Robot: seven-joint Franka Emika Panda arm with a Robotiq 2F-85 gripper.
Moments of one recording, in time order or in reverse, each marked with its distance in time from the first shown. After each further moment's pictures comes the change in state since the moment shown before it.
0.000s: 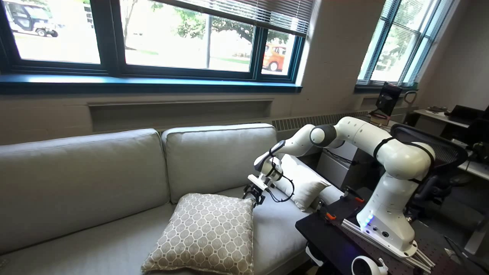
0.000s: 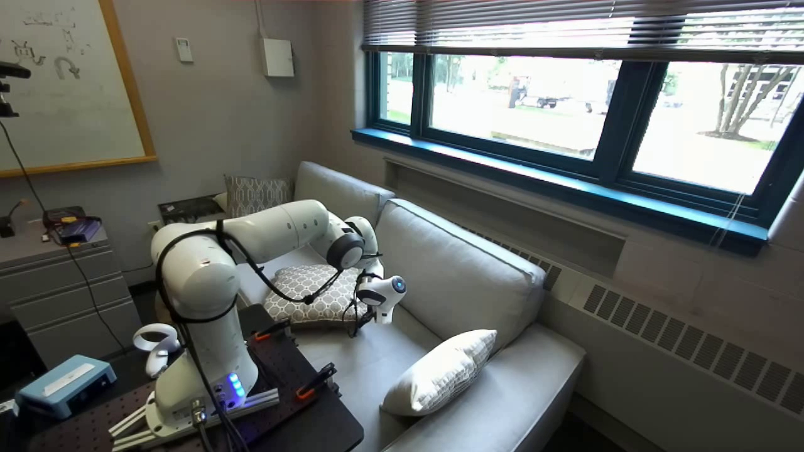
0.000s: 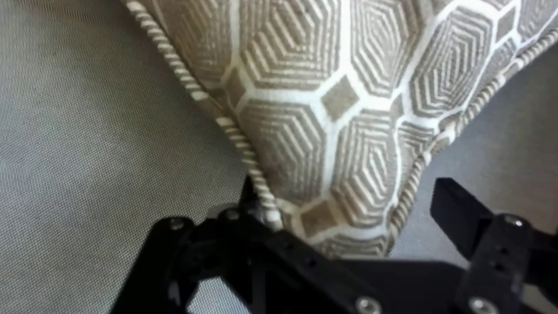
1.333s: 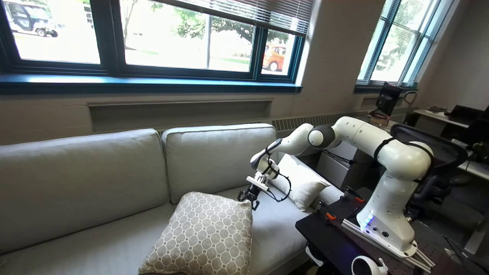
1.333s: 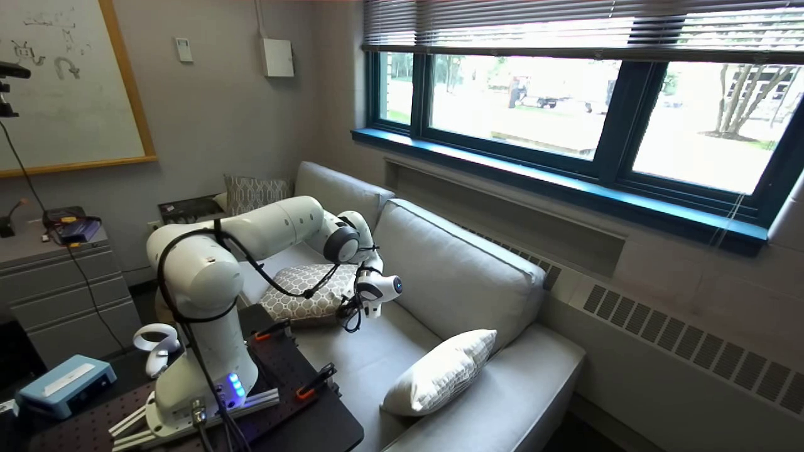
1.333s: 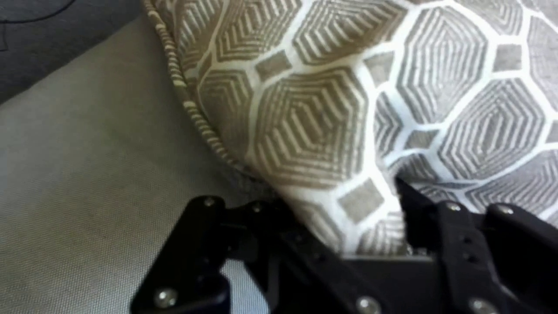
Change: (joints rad) arm 0.087 -0.013 -0.059 0.050 0.139 -0.419 -0.270
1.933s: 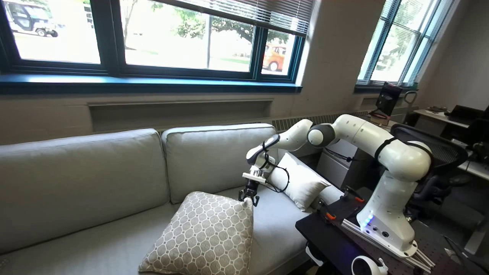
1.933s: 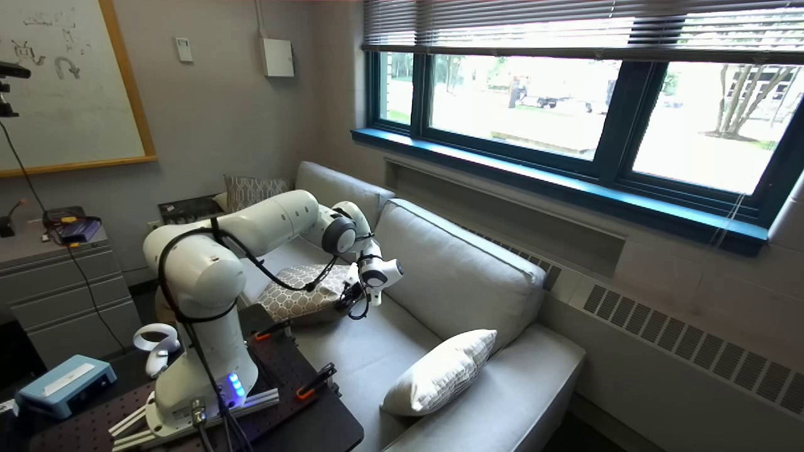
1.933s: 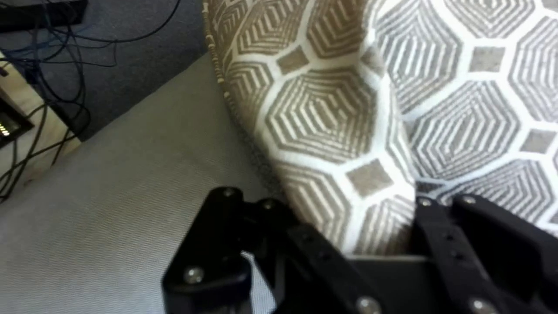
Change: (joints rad) arm 0.065 -0.051 -0.059 0.049 -0.188 -0.177 0.212
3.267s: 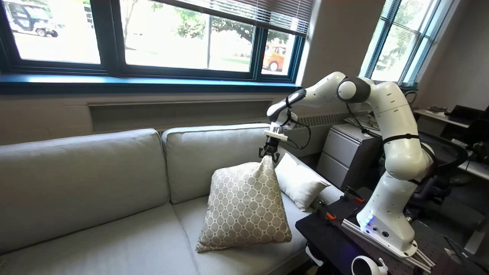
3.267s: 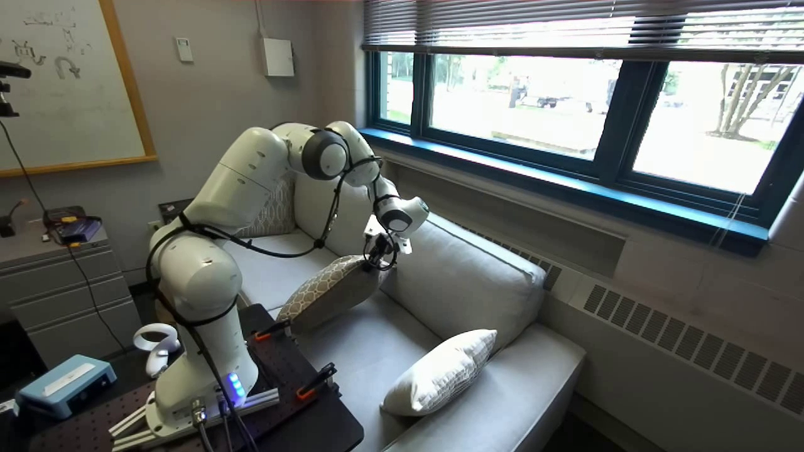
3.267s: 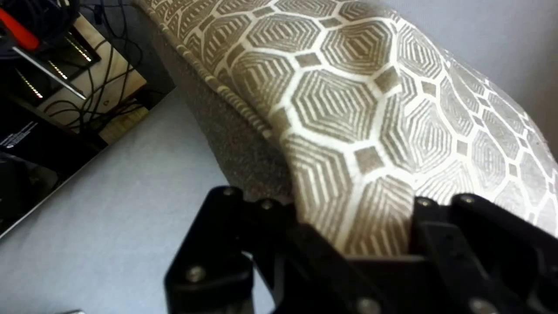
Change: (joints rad) arm -0.122 -0.730 -0.078 -0.575 -0.143 0.002 -0.021
